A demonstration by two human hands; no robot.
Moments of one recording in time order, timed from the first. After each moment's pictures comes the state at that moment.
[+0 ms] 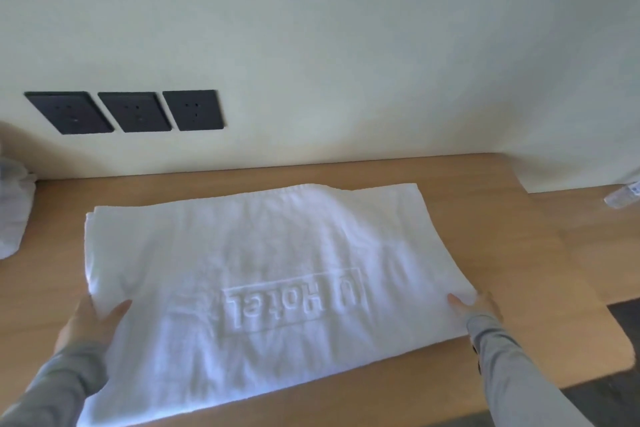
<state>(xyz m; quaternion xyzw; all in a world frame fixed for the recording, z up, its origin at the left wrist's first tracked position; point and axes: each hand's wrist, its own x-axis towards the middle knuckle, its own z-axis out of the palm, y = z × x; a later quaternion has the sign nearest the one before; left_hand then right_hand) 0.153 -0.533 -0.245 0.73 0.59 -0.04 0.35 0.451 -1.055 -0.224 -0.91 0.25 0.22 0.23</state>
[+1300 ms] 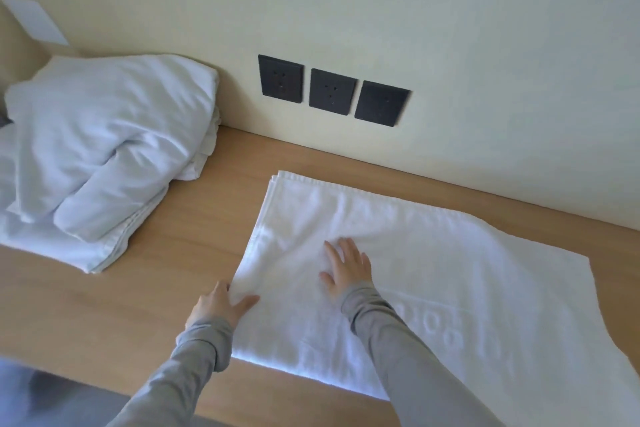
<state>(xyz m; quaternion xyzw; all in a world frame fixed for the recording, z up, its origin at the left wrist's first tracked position) 0.069 -0.547 -0.246 0.70 0.60 -0.13 0.35 0.282 -0.668 -0.231 -0.86 -0.44 0.27 0.01</state>
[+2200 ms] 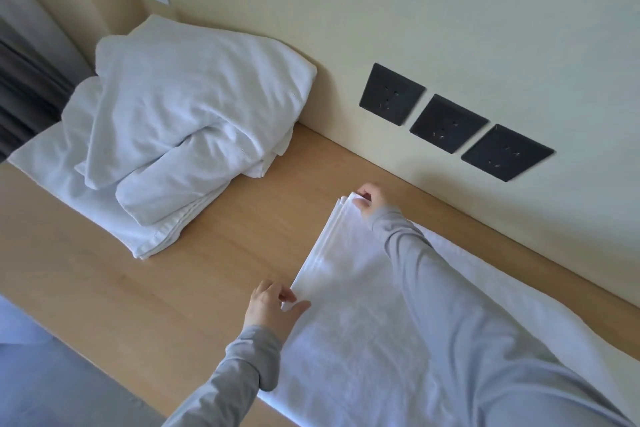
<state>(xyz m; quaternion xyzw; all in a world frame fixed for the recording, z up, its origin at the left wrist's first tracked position) 0.096 -0.525 -0.240 0.66 0.59 0.07 0.46 0.356 -0.453 -0.233 -0.83 -0.45 0.28 0.20</state>
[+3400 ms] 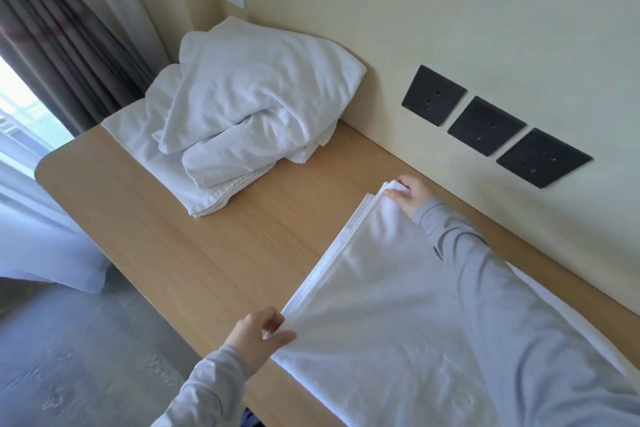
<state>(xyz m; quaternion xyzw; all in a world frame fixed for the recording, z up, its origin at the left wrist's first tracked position) 0.005 -0.584 -0.231 0.63 0.57 0.01 0.52 0.346 -0.475 -0.180 -0.79 -0.50 0.30 0.20</state>
